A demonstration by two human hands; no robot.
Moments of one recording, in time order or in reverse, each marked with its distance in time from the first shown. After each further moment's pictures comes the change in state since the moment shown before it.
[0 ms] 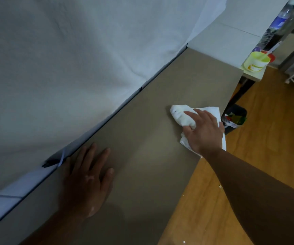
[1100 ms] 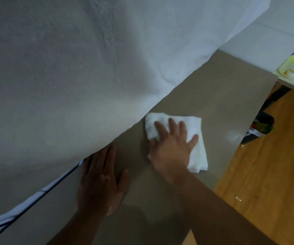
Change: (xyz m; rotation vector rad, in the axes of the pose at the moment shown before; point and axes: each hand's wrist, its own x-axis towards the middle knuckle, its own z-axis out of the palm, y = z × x) left_hand 0.004 0.001 -0.001 0.031 -0.021 -0.149; right_hand -0.045 -0.150 0.041 -0.093 -0.232 -0.065
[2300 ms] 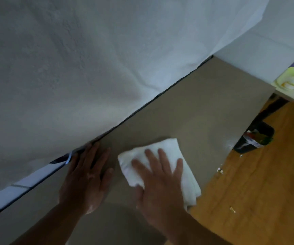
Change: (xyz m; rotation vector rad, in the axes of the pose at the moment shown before) left_hand 0.006 -0.009 0.004 0.107 -0.265 0.092; right_hand -0.075 0.045 0.008 -0.020 0.017 -0.433
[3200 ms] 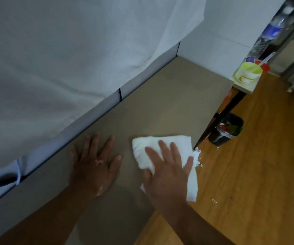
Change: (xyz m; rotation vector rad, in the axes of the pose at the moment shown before) left_hand 0.088 0.106 -0.012 -0.075 -0.122 -0.143; right_hand 0.002 0.096 -0.020 0.031 0.211 0.341
